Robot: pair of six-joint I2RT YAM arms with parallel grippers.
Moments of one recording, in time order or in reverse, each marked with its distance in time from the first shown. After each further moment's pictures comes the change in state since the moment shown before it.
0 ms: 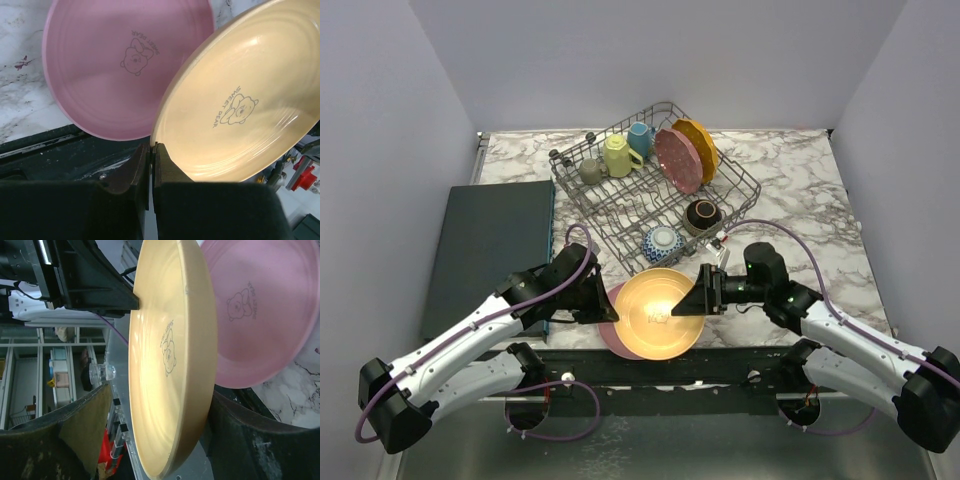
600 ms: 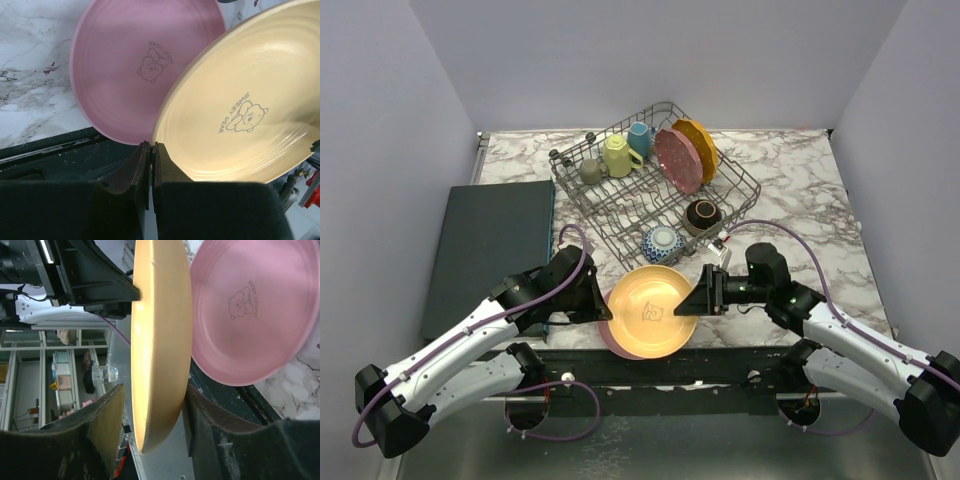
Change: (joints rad) left arm -0.001 -0.040 0.000 -0.037 -0.084 0.018; right arm 0.000 -0.027 0.005 -0.027 0.011 0.022
